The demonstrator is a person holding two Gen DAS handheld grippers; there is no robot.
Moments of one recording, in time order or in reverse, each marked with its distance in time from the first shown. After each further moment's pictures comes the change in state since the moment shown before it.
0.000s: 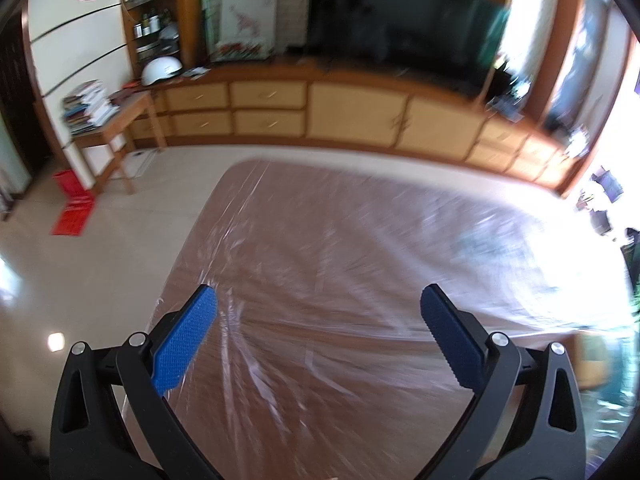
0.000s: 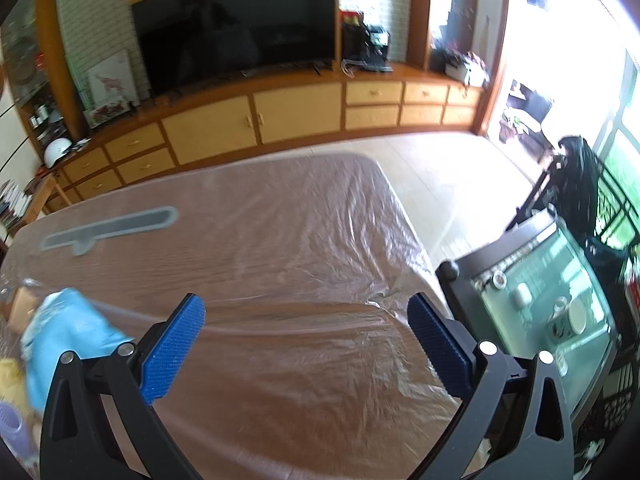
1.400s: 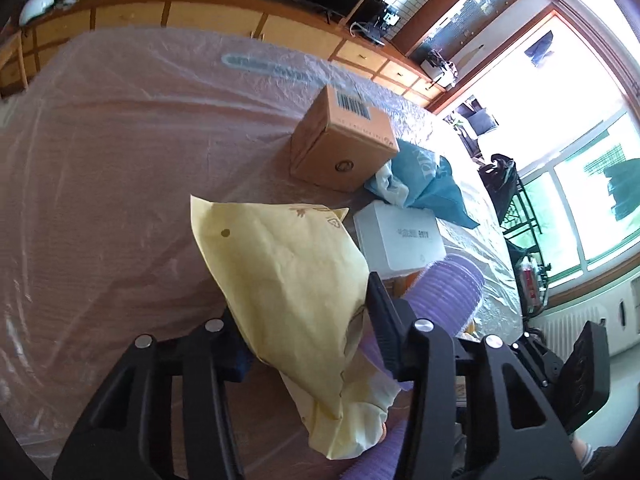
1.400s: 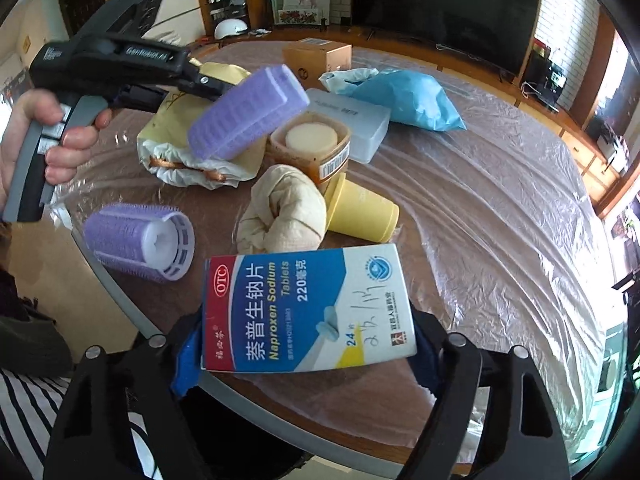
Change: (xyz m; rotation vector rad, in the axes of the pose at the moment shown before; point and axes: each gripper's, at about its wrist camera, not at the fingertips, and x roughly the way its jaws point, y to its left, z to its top) left arm -0.058 -0.073 -0.119 0.075 0.296 -0.499; right arm -0.109 0.141 -0.181 -0.479 0.165 0.385
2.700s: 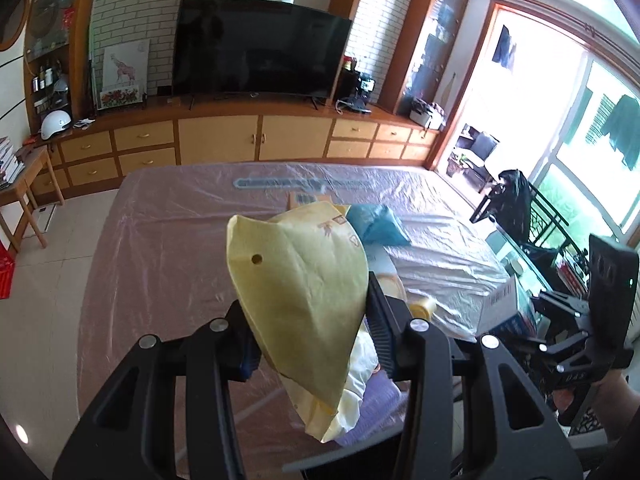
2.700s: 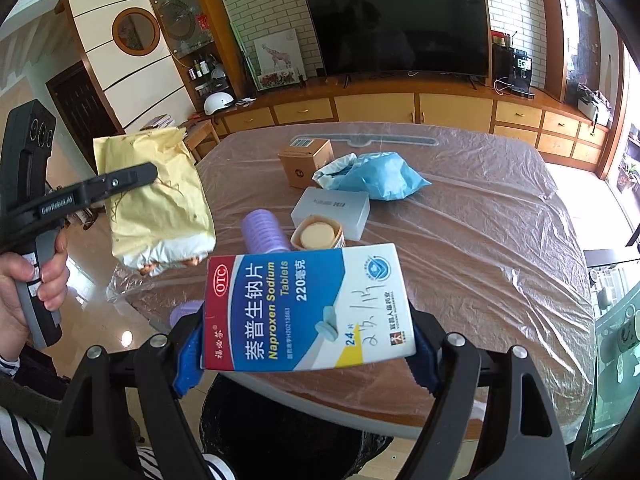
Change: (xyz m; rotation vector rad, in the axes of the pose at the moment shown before) left arm -0.116 -0.067 -0.036 0.234 -0.281 0.142; right arm -0.083 -0.014 0.017 0.190 -0.200 0.073
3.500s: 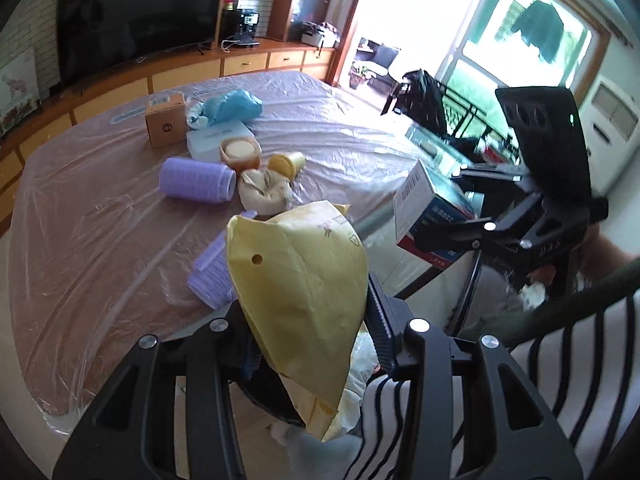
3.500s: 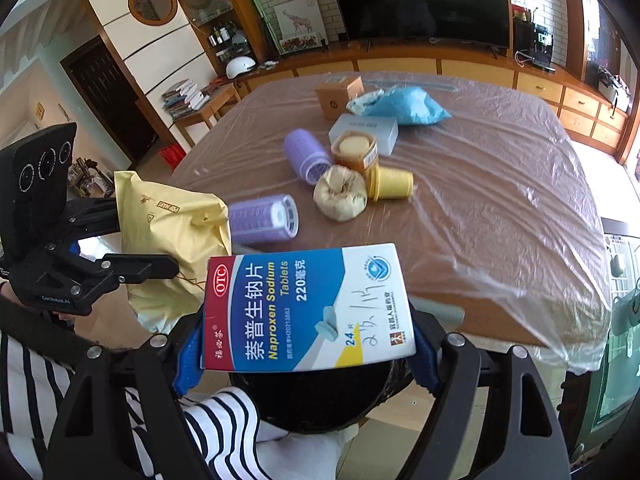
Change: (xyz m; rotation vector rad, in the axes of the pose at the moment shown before) left arm -0.009 -0.069 -0.095 0.311 0.246 -0.256; right arm -0.027 0.020 -0.071 -0.018 0.145 0.080
